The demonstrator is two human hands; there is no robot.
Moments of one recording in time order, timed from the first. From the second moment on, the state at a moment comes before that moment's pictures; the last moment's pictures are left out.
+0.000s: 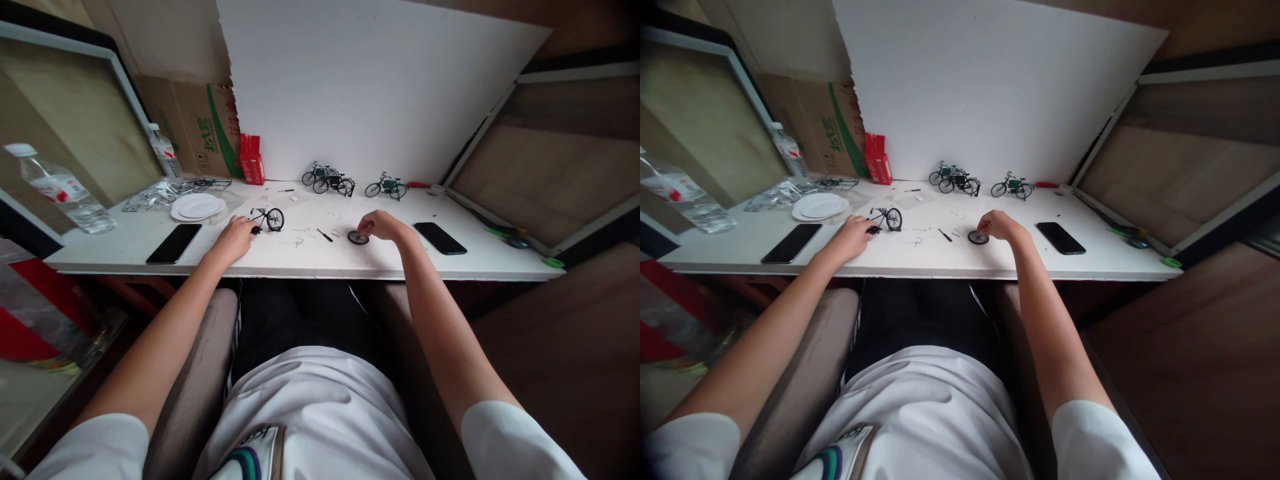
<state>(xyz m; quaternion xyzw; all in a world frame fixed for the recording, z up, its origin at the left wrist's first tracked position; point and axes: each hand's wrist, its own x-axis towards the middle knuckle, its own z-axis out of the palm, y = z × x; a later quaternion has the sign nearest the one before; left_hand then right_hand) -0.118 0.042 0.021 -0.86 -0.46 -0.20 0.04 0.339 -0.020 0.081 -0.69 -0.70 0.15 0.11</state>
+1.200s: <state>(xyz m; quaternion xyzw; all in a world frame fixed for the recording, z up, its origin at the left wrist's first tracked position) -0.114 0.041 0.020 -0.86 -0.46 -0.20 0.03 0.331 -0.019 0.090 -0.71 -0.69 0.13 0.05</state>
